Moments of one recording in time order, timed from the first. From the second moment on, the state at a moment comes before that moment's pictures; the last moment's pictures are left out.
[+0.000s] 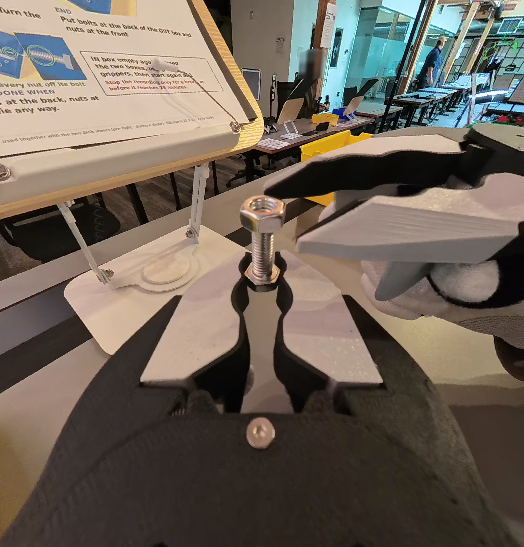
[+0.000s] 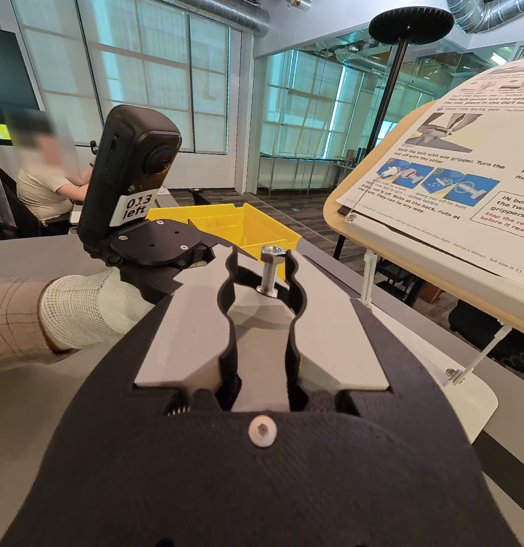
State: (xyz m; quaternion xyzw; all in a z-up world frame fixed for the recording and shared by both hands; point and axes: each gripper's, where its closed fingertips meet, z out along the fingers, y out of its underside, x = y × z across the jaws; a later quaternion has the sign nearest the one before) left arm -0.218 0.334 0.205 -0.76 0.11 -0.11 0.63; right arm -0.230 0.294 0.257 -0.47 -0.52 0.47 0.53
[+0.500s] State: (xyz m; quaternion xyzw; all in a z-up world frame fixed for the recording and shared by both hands) left arm -0.219 0.334 0.204 -0.76 0.11 -0.11 0.63; right arm -0.229 0.292 0.256 -0.46 -0.53 0.48 0.53
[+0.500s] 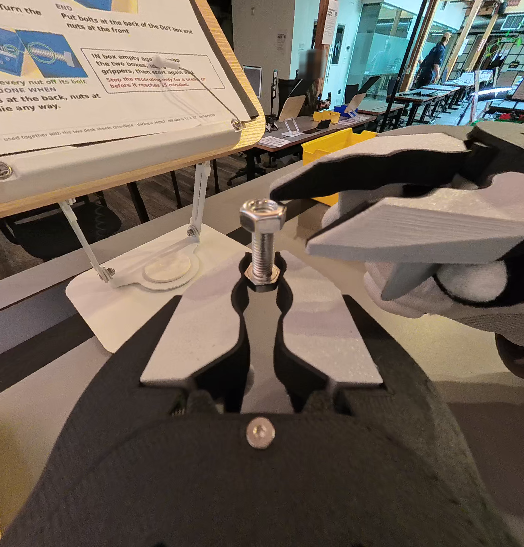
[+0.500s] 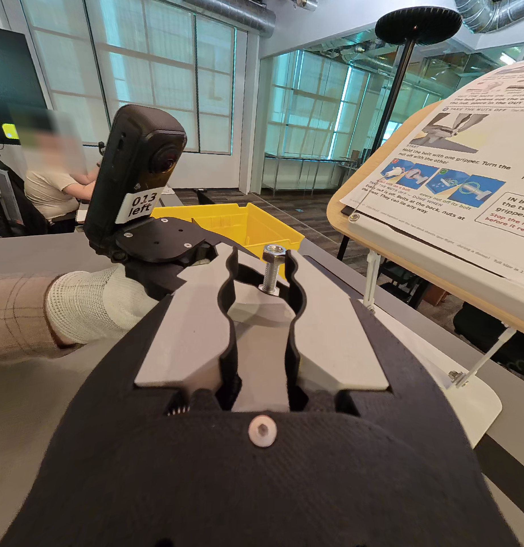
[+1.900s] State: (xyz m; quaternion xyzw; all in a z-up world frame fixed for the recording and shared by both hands) left arm -0.213 0.333 0.203 -0.76 0.13 -0.11 0.63; right arm -0.229 0.292 0.250 -0.46 -0.54 0.49 0.51
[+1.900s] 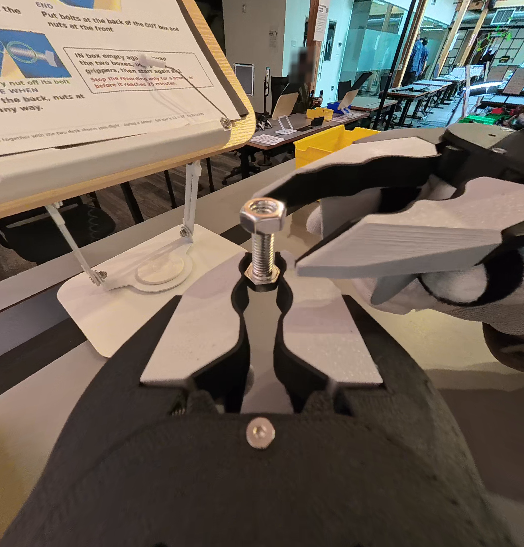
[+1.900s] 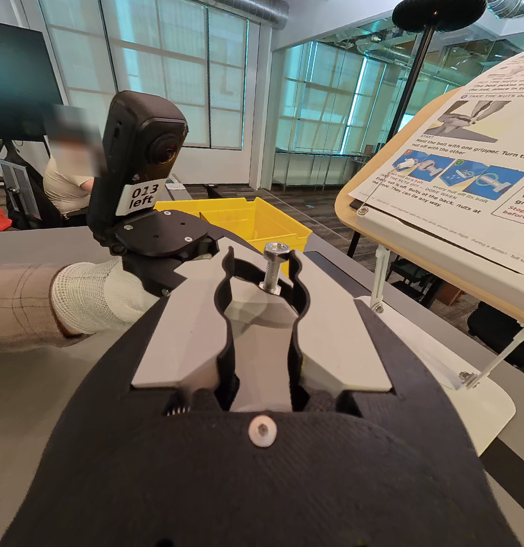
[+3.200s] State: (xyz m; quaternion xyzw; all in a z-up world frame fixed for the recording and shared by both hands) left arm -0.218 0.333 0.202 -0.76 0.12 -0.11 0.63; right arm -0.226 0.291 0.251 -0.45 -0.54 0.49 0.51
